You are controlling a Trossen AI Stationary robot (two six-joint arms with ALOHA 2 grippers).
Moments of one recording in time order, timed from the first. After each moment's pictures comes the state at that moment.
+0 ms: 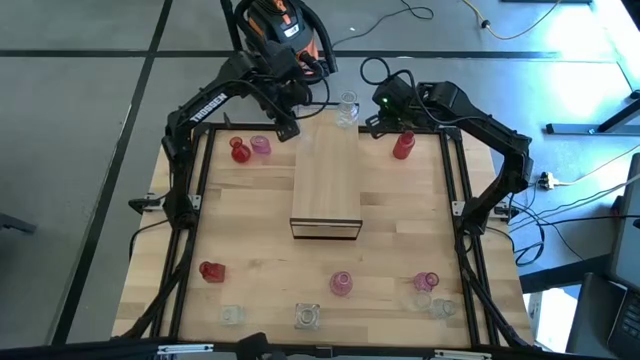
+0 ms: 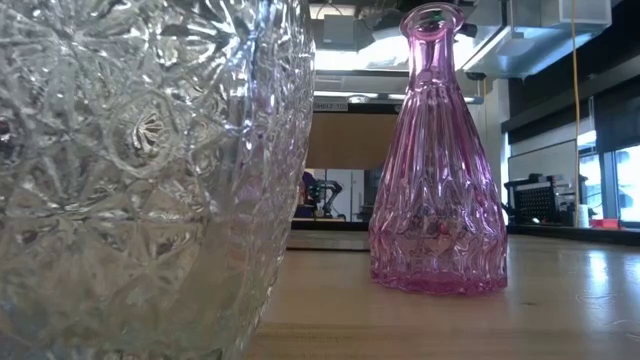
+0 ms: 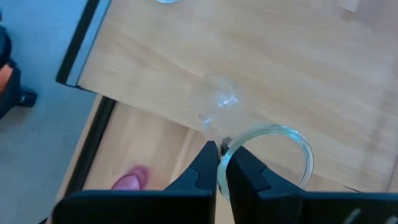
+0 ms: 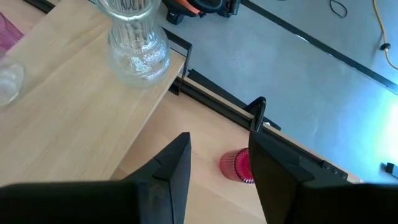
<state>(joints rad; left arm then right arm) 0.58 1.95 2.34 -1.57 0.12 0.17 -0.42 1.65 1.94 -1.37 0.47 0.47</state>
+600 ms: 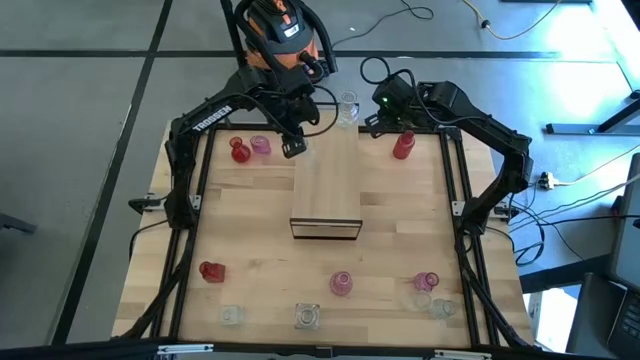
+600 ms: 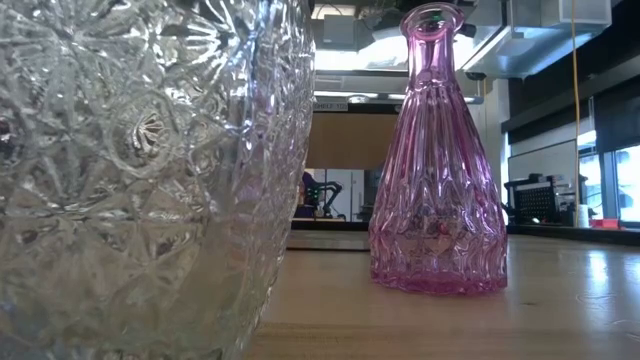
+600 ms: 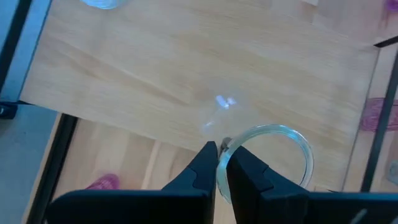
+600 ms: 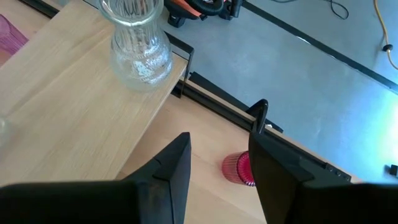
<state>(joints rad) 0.46 1.95 2.34 -1.57 0.13 0.10 -0.42 1.65 1.94 -1.36 0.47 0.47</state>
